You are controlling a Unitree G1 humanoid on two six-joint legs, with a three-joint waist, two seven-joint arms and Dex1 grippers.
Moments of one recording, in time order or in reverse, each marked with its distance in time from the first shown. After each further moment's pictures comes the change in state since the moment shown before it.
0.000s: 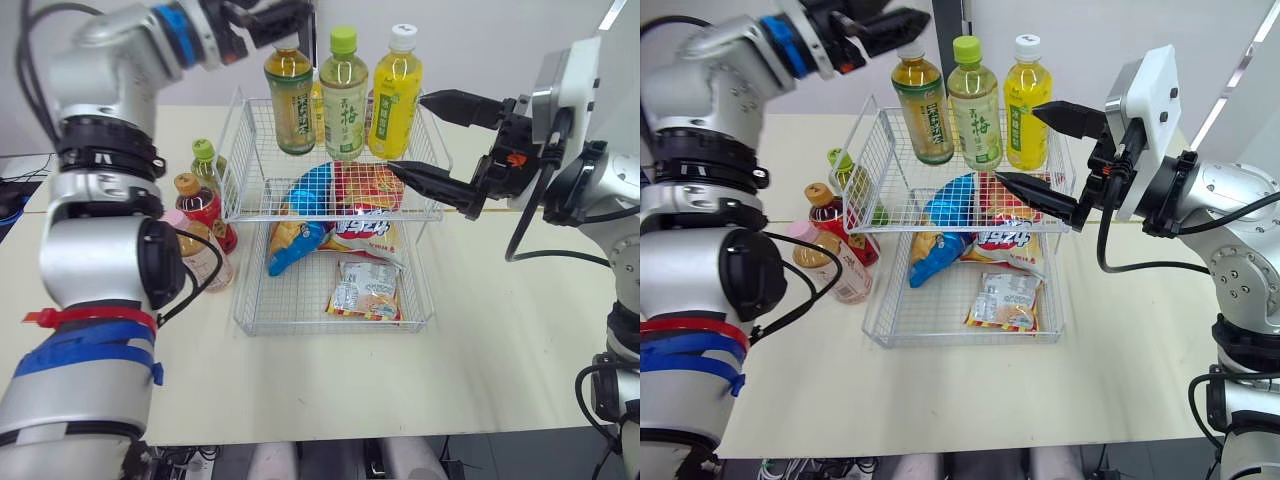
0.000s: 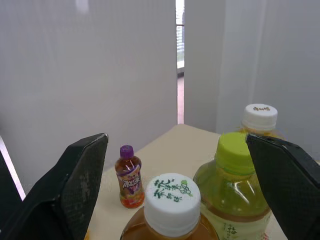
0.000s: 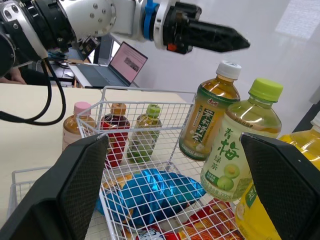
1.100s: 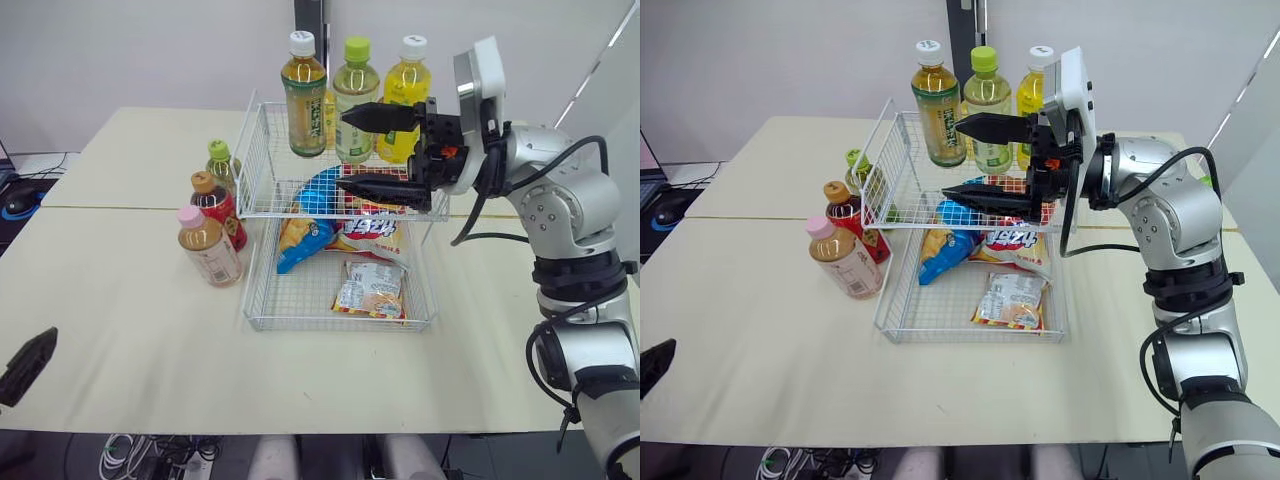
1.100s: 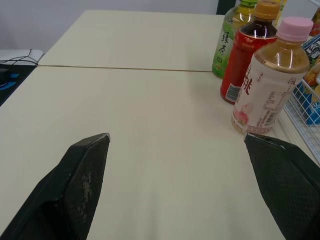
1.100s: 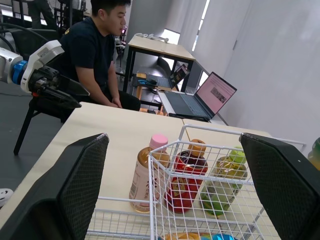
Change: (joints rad) left arm 1.973 -0.161 1.150 -1.415 -0.408 0.360 0.146; right arm -0.212 0.214 0.178 0.435 -0.119 -0.223 0.394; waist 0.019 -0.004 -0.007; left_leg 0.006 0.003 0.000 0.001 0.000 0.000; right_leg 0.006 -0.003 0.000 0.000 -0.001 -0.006
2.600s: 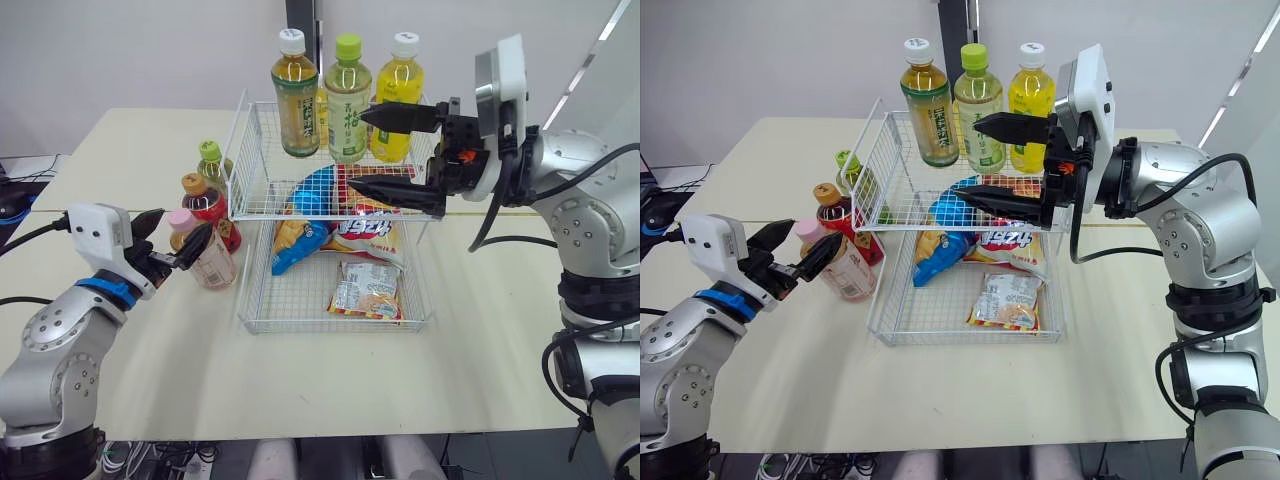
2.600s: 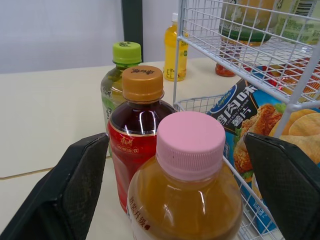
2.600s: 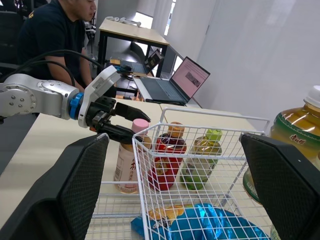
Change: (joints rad) left arm -0.566 0.151 -0.860 0.285 0.127 -0.314 0.375; right arm 0.065 -0.081 -0.050 -0.210 0.039 0.138 -0.149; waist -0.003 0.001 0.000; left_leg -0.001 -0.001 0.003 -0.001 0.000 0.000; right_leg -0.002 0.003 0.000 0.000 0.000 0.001
